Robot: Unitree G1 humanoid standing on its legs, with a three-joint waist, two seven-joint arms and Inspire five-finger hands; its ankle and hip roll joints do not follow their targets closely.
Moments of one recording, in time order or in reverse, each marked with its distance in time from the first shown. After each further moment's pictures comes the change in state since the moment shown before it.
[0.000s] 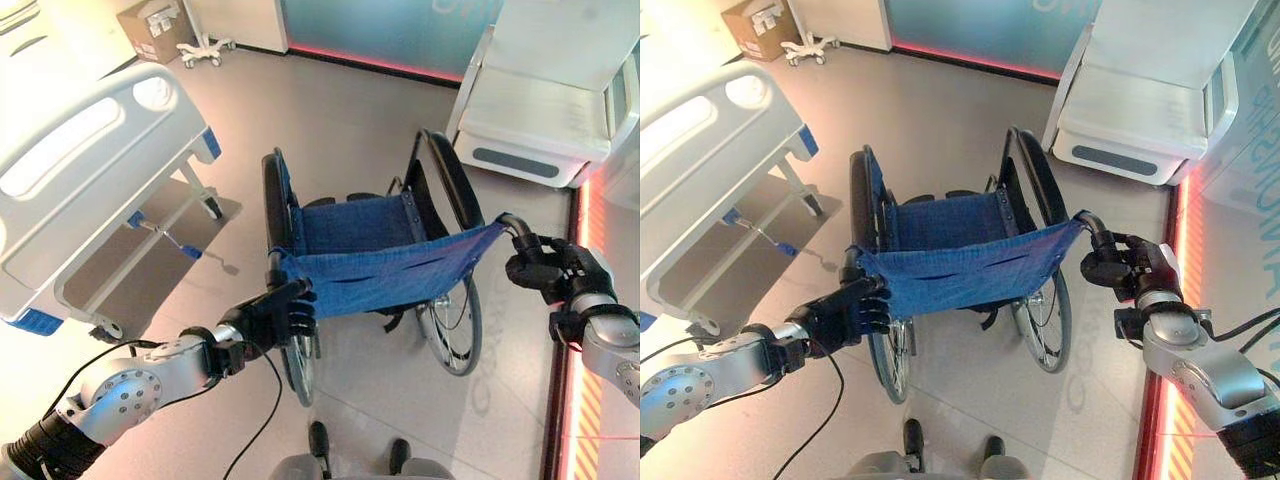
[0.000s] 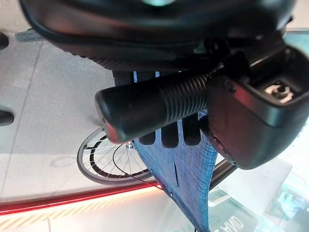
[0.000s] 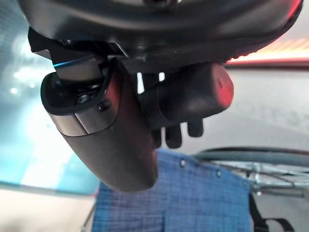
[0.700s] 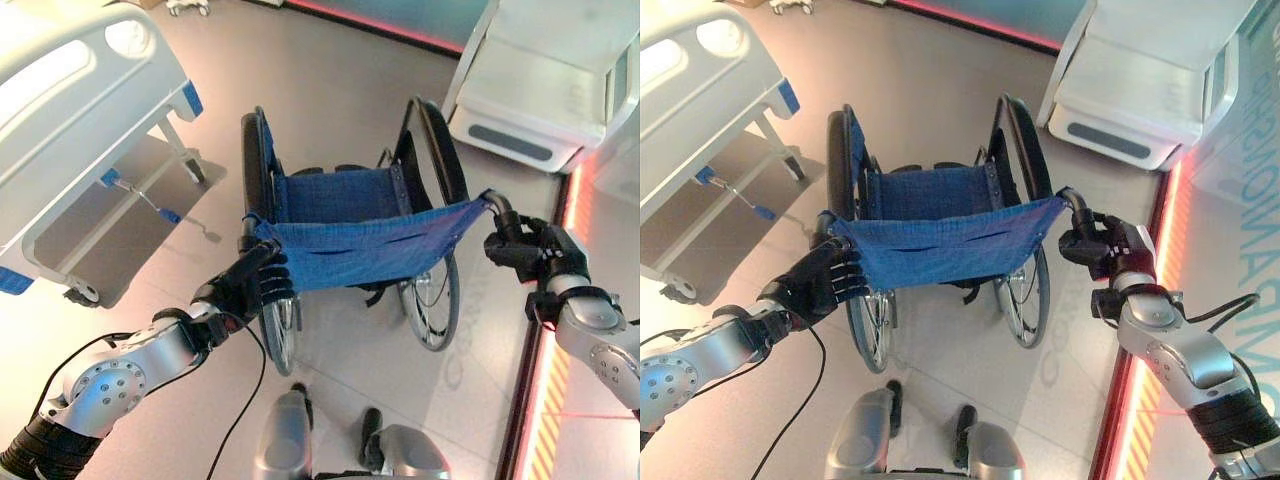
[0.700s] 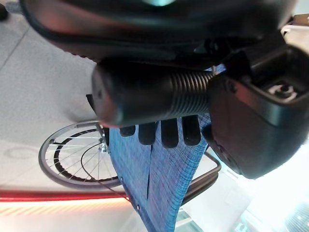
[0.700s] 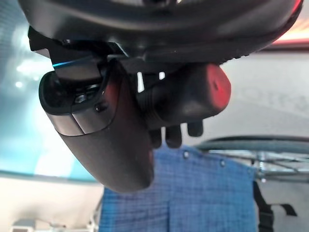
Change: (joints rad) left arm 0.053 -0.085 0.208 0.020 -0.048 -0.032 0.065; right arm -0.135 0.089 0.041 0.013 -0.006 -0.021 0.016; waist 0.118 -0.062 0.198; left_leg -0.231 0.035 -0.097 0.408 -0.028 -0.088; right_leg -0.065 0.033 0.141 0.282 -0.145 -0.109
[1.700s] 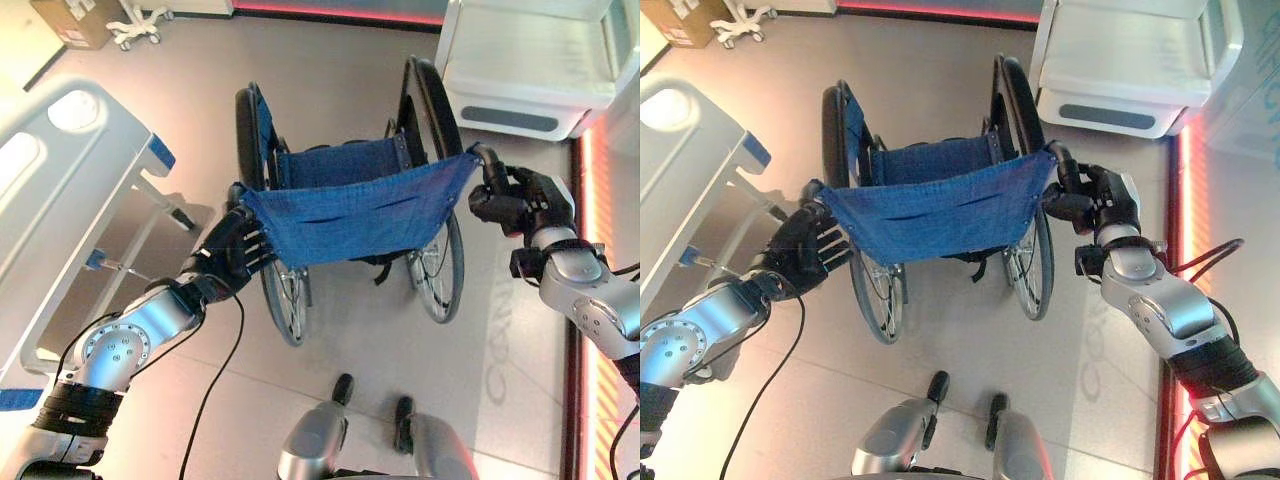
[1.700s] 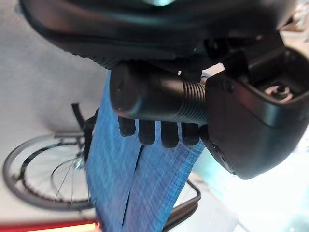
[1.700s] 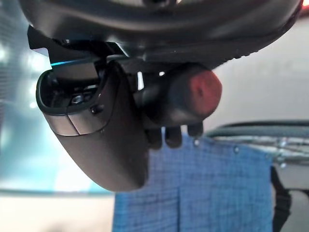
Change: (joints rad) left arm -0.214 -0.134 0.069 0.317 0.027 0.019 -0.019; right arm -0.297 0.026 0.127 0.059 -0.028 0.016 -0.003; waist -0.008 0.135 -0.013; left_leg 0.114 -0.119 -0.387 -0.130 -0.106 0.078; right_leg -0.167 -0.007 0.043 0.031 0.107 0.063
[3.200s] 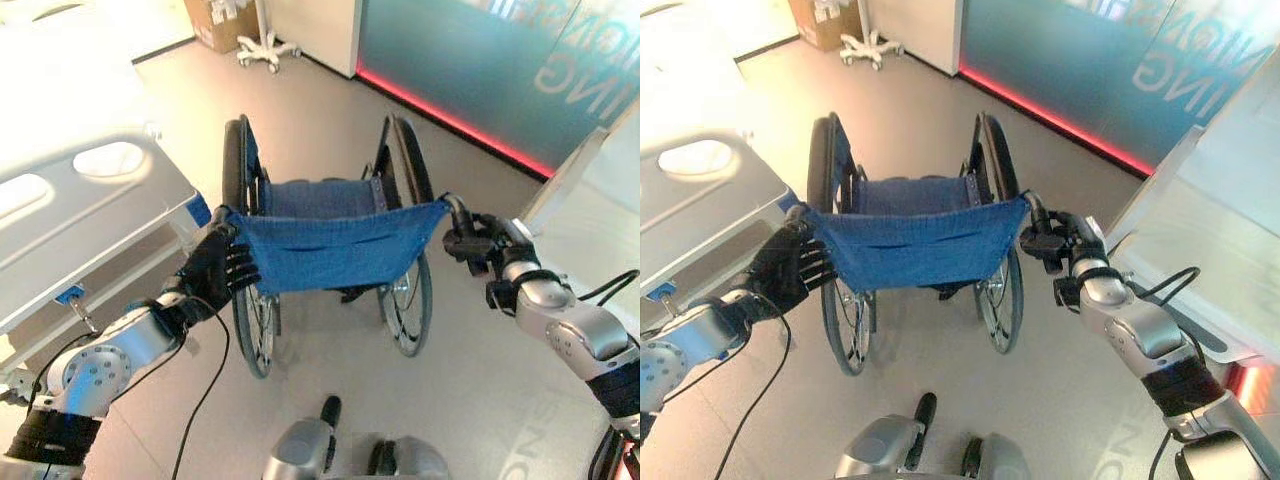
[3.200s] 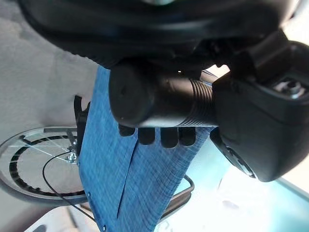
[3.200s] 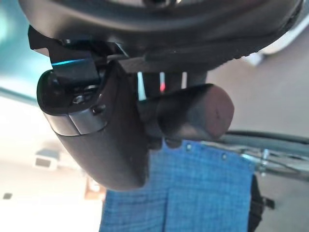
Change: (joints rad) left arm 0.117 0.034 0.075 -0.021 0.071 0.035 -0.073; right arm 0.041 0.104 0.036 0.038 -0.053 0.079 0.054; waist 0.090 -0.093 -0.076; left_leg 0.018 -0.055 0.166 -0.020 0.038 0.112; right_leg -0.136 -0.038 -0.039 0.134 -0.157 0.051
